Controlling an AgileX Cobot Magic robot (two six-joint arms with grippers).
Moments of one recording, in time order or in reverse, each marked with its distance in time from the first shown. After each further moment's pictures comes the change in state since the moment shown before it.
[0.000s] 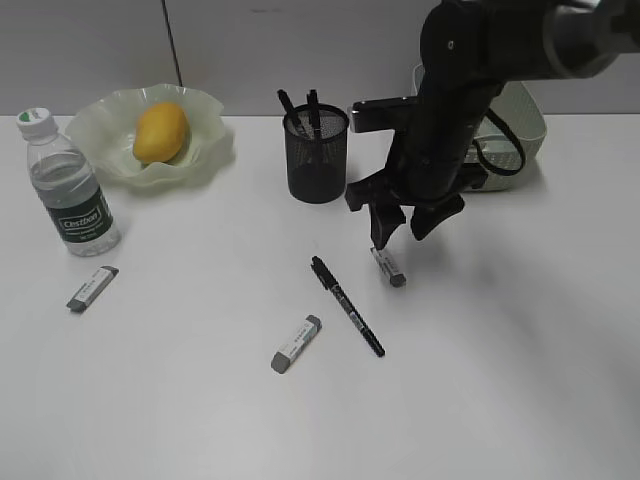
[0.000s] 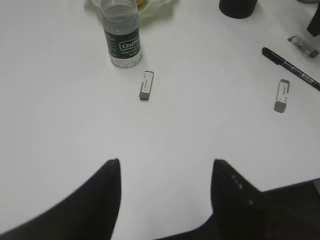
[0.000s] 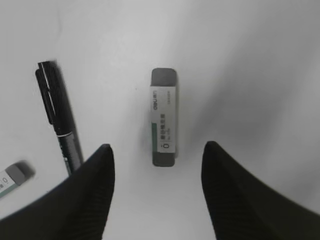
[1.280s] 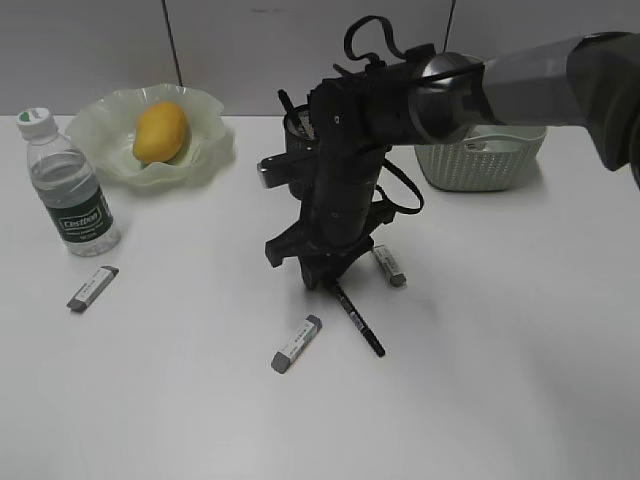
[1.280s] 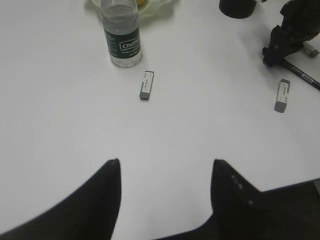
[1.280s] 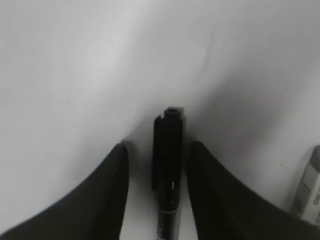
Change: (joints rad) left arm 0.000 0.000 0.000 0.000 0.001 0.000; right arm 0.172 0.189 -0.137 -0.020 -0.052 -0.007
